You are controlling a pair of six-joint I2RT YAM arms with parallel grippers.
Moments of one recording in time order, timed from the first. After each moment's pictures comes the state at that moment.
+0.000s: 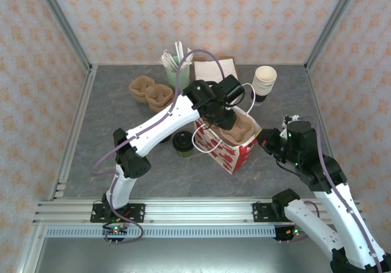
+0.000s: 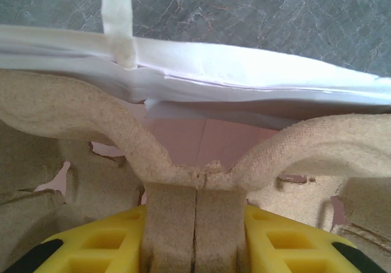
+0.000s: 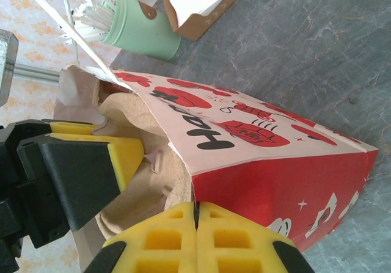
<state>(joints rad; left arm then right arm) -0.90 2.07 2.31 -1.38 -0.03 -0.44 0.41 0.64 0.94 -0.90 -0.14 1.01</state>
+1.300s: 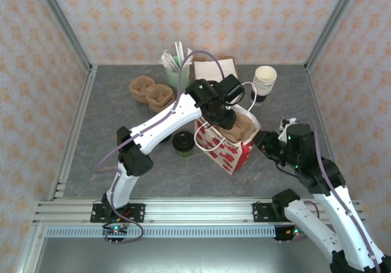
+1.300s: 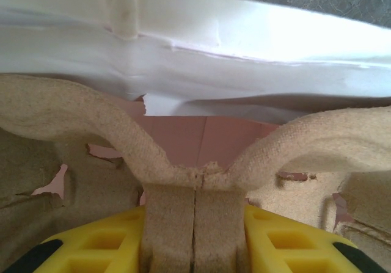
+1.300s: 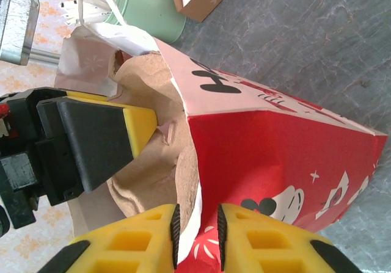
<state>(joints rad) -0.88 2.11 2.32 -1.37 0.00 -0.44 0.40 0.60 0.88 -0.87 -0.20 1.02</state>
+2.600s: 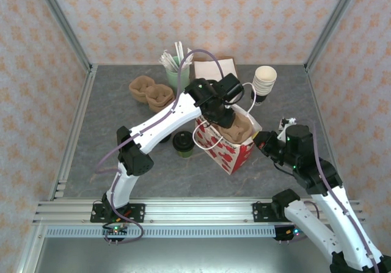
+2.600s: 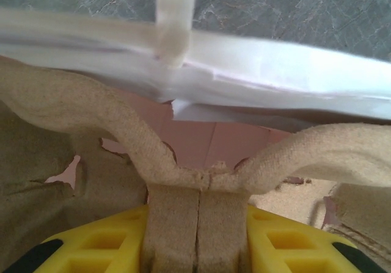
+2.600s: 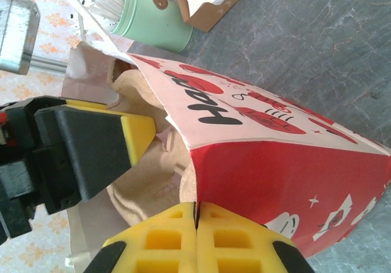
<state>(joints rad) -0.87 2.11 2.33 -1.38 -0.02 -0.44 0.40 0.58 0.84 -0.81 -0.19 1.02</state>
